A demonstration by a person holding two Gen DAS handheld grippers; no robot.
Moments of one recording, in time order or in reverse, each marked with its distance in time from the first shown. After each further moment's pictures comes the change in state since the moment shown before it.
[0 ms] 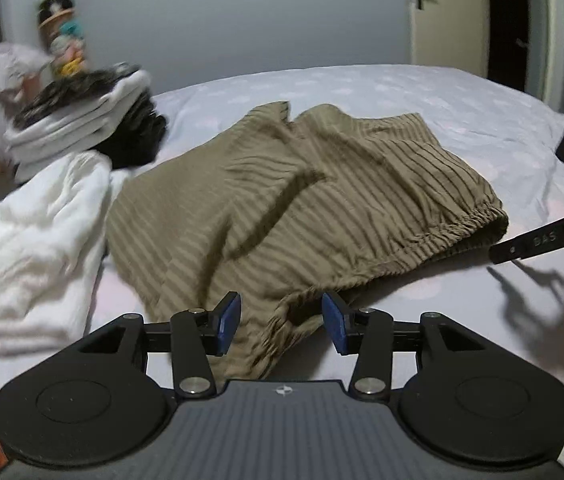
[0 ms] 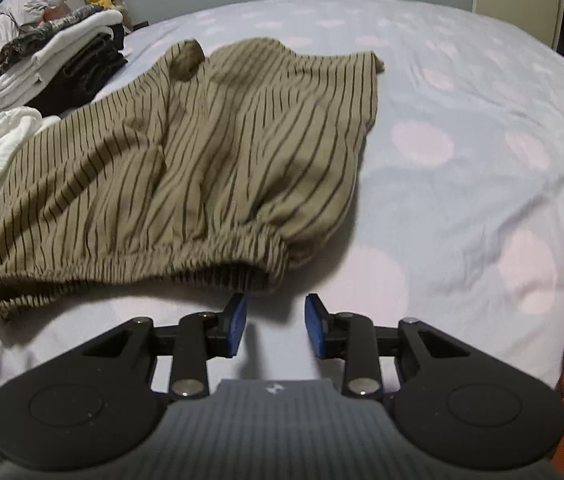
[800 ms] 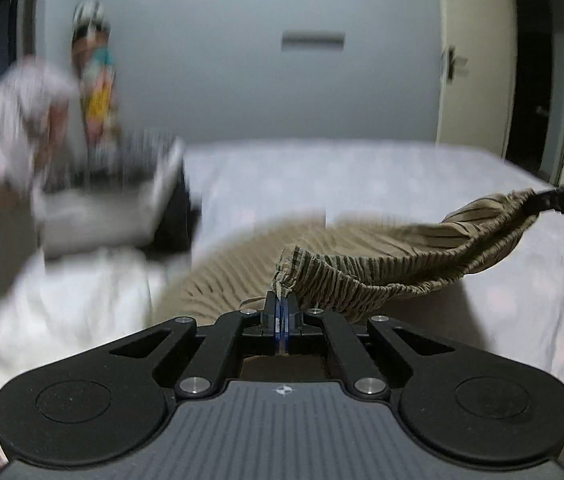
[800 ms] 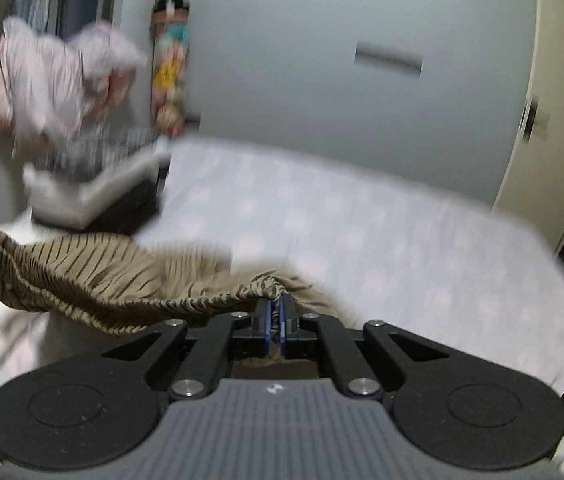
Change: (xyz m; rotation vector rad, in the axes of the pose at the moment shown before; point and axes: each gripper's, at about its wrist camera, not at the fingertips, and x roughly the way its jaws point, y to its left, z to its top) left arm -0.015 0.057 0.075 -0.163 -0.110 0.017; right arm -0.090 0.028 0.171 -0.270 -0.271 0.007
